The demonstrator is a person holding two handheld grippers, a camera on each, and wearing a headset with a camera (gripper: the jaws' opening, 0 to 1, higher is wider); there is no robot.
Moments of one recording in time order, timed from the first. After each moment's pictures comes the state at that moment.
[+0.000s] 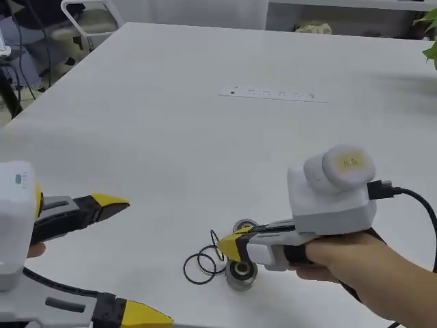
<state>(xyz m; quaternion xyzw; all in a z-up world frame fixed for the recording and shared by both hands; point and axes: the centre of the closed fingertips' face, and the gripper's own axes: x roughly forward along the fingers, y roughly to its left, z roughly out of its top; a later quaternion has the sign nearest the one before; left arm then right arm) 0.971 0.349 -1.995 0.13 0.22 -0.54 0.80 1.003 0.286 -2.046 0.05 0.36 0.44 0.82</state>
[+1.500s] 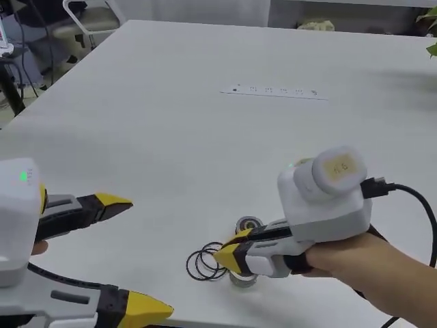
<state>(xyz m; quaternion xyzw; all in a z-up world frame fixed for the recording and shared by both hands) 0.972 0.353 -1.999 0.14 0.22 -0.53 0.80 0.991 0.290 -2.055 -0.02 0.36 0.47 0.80</state>
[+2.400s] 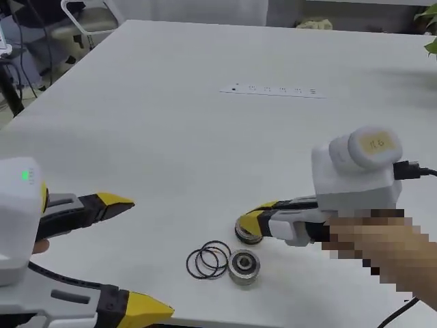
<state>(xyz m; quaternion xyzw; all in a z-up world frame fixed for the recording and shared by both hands) 0.970 0.351 -1.997 0.15 0.22 -0.54 0.79 1.033 0.245 -2.040 0.02 0.34 0.40 0.85</state>
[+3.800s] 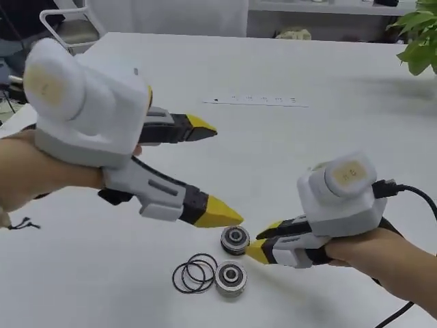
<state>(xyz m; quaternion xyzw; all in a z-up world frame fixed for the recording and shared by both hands) 1.031 0.231 -1.936 0.21 0.10 -0.65 0.72 1.026 0.216 -2.077 -0.07 0.37 0.39 0.84</state>
